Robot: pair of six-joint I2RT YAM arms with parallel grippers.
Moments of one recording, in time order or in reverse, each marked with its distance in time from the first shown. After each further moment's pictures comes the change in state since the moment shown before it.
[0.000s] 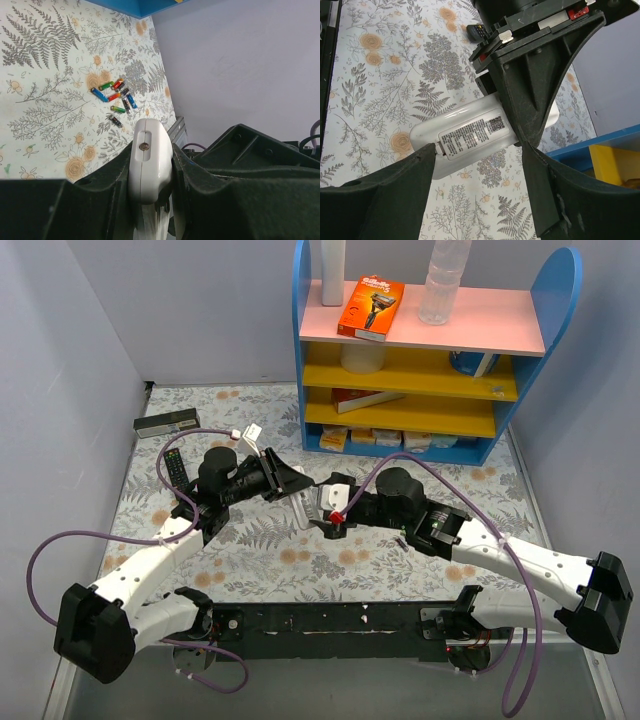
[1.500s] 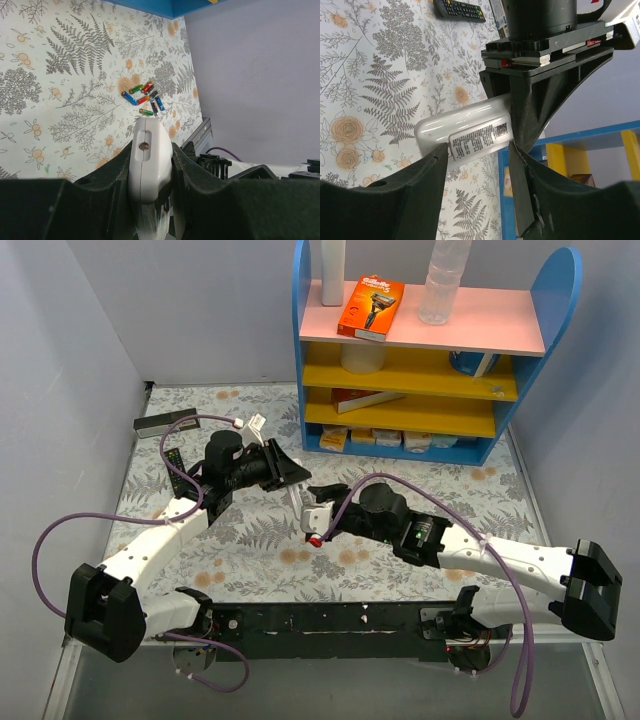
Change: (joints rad) left arm 0.037 0.122 0.135 -0.166 0.008 0.138; right arm 0.100 0.069 -0.043 0.117 0.253 -0.260
